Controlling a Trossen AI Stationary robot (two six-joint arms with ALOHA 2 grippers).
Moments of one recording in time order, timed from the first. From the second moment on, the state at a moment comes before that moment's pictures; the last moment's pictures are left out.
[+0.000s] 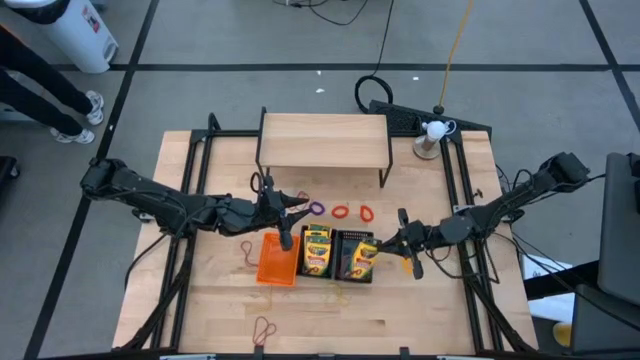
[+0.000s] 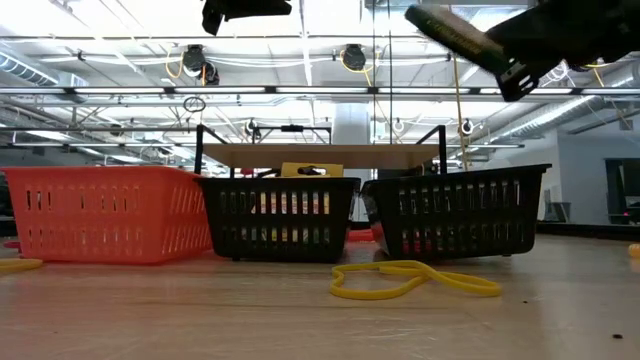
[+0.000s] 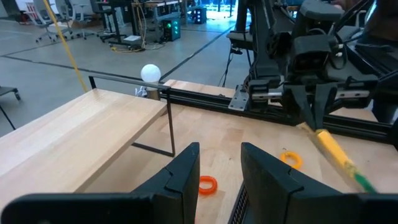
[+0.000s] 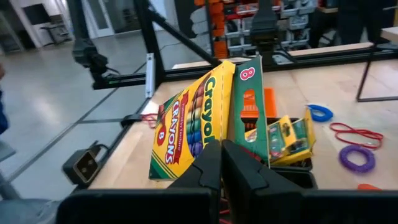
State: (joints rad) left arm -0.26 1.28 0.89 0.18 -0.57 -0.14; right arm 0.45 0.95 0.30 0.50 0.26 0.24
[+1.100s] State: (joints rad) left arm -0.26 1.28 0.89 0.16 -0.57 -0.16; right arm 0.21 1.46 0.61 0.57 -0.02 0.19
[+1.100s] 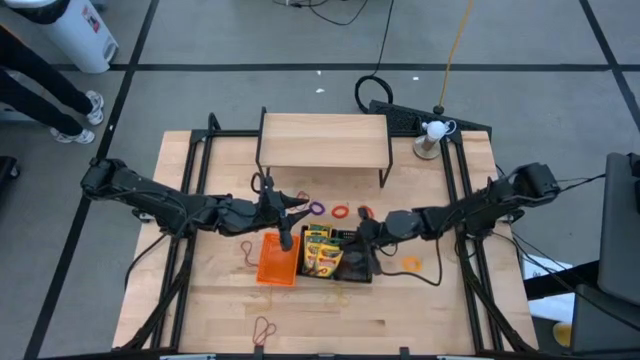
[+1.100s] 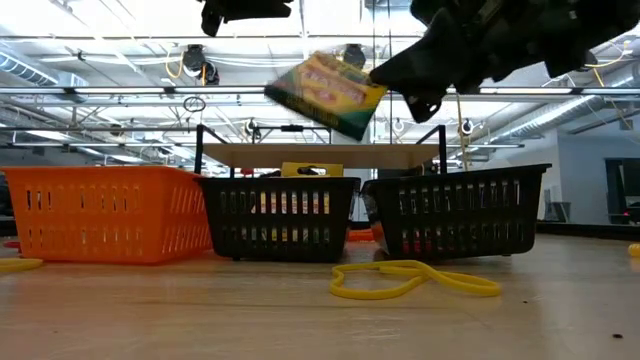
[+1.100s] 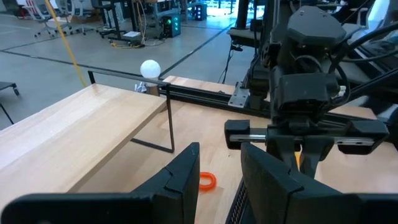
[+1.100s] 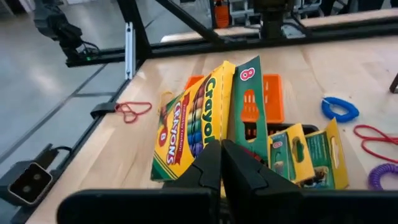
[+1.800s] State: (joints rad) left arm -0.26 1.28 0.89 0.15 -0.57 -0.17; right arm 0.12 1.51 0.66 0.47 -0.05 0.12
